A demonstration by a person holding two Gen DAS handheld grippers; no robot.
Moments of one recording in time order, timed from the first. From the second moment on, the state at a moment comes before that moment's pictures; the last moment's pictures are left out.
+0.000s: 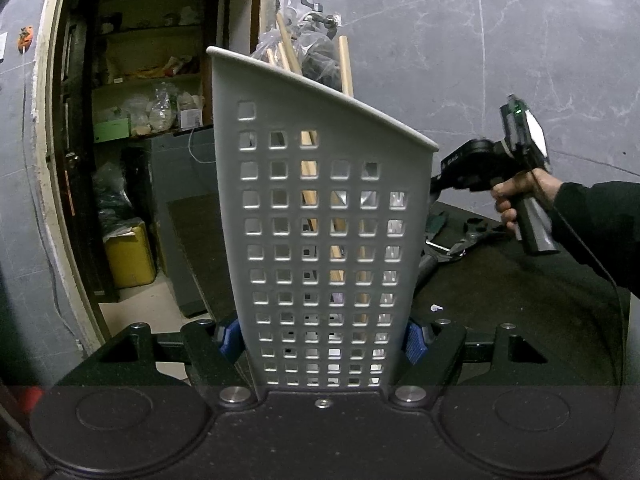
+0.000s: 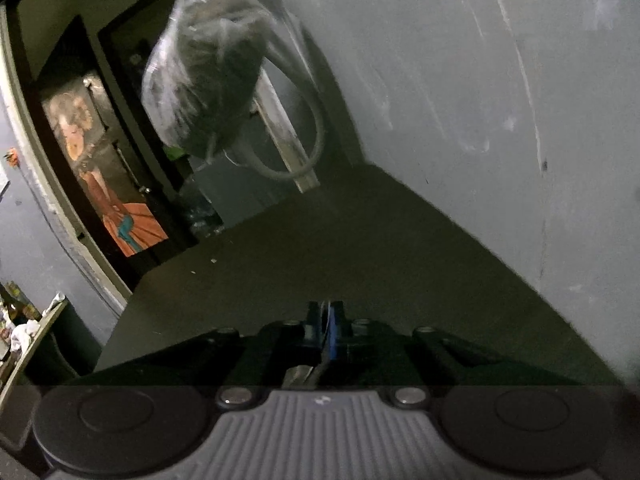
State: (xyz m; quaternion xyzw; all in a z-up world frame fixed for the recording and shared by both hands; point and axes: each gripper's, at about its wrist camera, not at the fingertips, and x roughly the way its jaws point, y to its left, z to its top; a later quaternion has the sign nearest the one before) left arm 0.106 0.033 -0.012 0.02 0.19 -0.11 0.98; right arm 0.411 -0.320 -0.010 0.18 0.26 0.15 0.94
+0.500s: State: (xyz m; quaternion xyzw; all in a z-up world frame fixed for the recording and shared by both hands) left arm 0.098 0.026 -0.015 0.02 0.18 -0.10 0.98; right arm 0.309 -0.299 0.060 0.11 0.11 0.16 0.97
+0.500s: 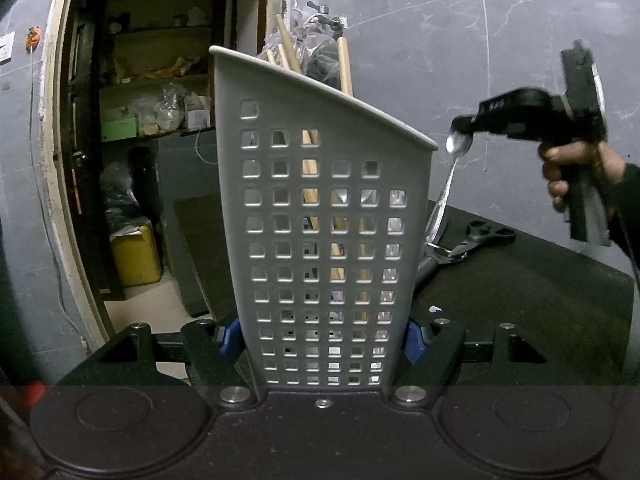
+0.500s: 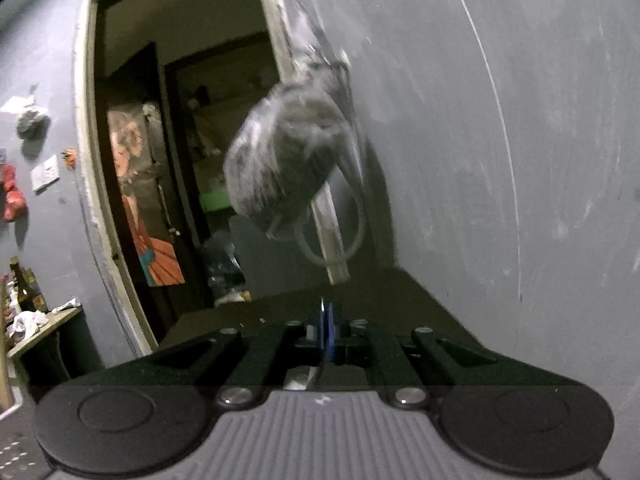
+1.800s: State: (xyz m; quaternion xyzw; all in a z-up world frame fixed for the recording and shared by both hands) left arm 0.098 0.023 -0.015 0.02 0.19 -0.09 0.98; right arm 0.184 -0.232 0.180 0.12 -0.06 0.35 0.93
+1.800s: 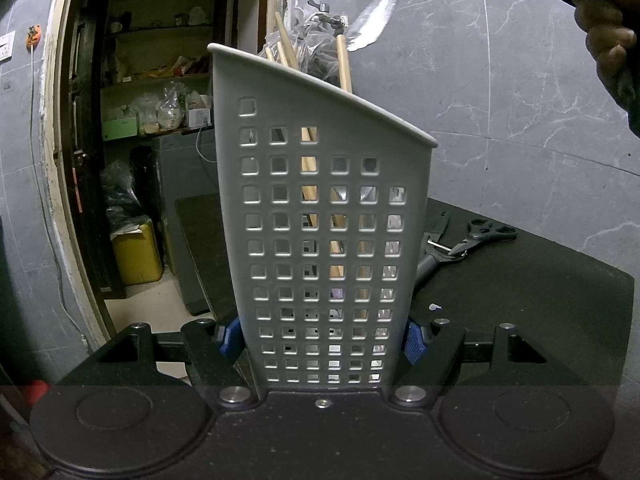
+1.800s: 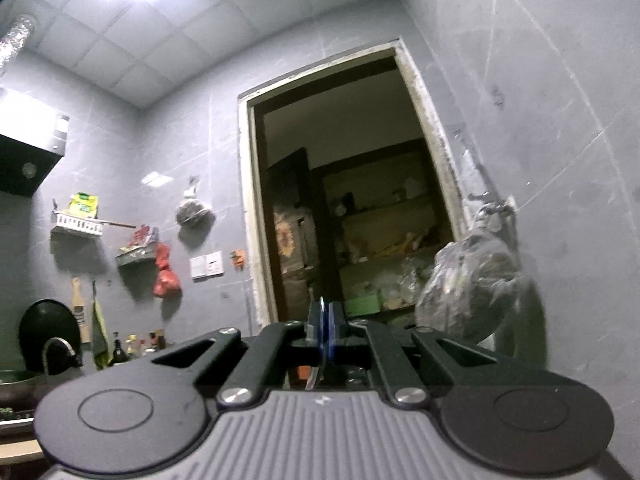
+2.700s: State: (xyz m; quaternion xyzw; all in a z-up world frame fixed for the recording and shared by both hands) left arm 0.098 0.023 -0.017 0.02 0.19 -0.10 0.98; right arm 0.151 -0.161 0.121 -0.05 -0.03 0.39 0.92
